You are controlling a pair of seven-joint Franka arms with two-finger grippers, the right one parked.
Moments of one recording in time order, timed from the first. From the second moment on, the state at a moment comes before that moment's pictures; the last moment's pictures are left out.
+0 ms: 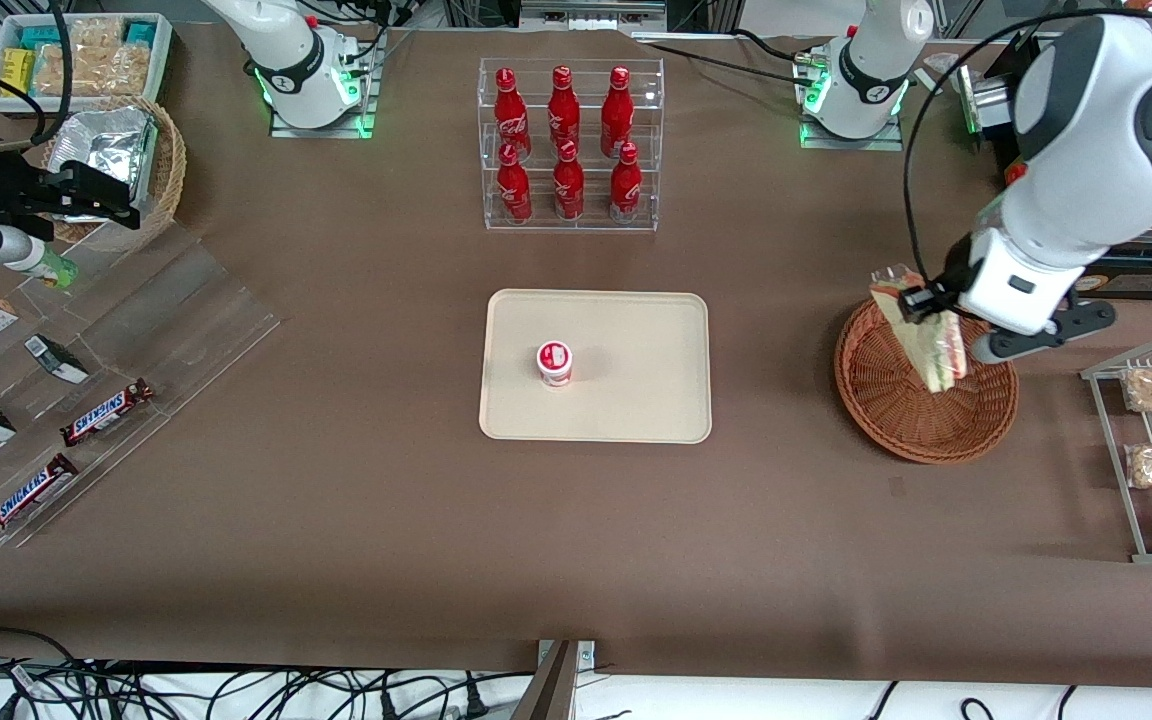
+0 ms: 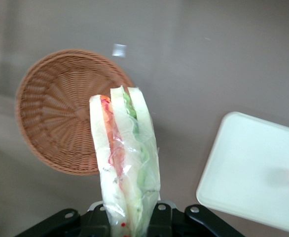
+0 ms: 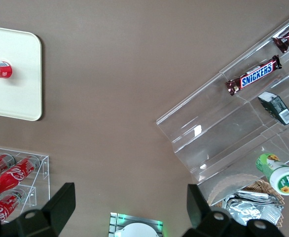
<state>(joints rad) 0.07 0.14 -0.32 -1.66 0.03 1.74 -0.52</state>
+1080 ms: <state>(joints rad) -0.15 0.48 -0.52 -1.64 0.20 2.09 -0.58</state>
